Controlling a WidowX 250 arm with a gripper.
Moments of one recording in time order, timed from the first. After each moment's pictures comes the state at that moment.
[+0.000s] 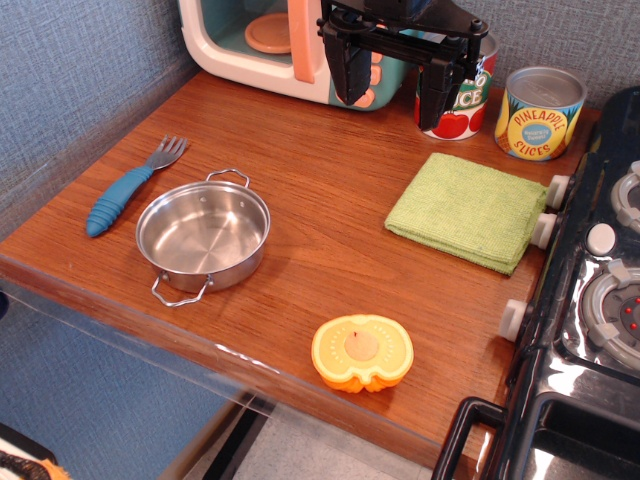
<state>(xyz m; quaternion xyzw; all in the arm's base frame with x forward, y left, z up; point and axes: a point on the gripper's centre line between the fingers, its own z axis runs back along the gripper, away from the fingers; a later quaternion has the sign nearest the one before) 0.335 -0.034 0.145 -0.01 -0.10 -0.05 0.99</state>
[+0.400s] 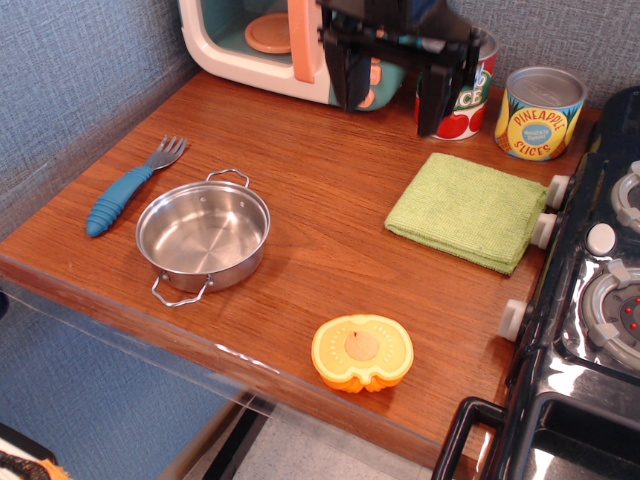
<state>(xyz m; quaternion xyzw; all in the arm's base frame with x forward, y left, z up) 0.334 -0.034 0.134 -0.01 -0.08 -0.05 1.00</state>
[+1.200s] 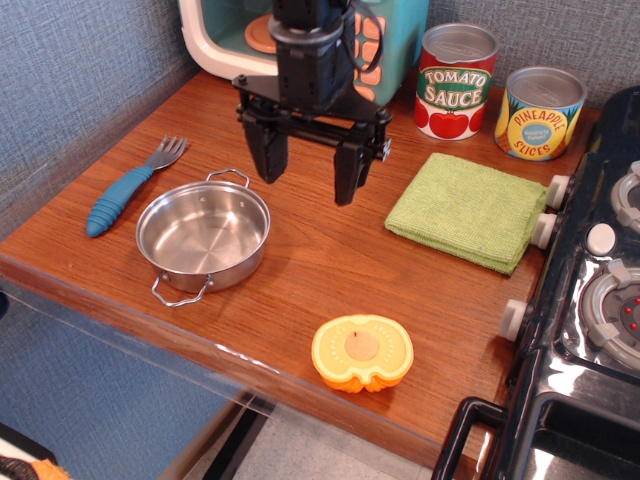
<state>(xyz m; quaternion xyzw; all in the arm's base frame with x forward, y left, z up) 0.300 0.008 0.092 0.00 -0.05 0.02 1.00</state>
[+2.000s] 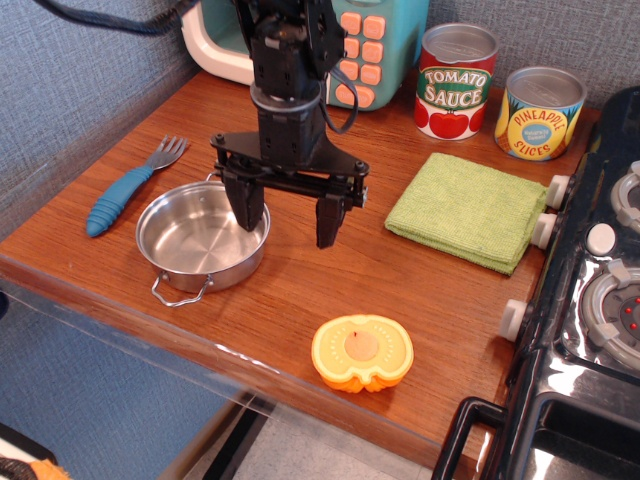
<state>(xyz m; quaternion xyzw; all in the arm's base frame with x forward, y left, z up) 0.290 0.019 0.057 0.02 -0.05 0.09 0.99</state>
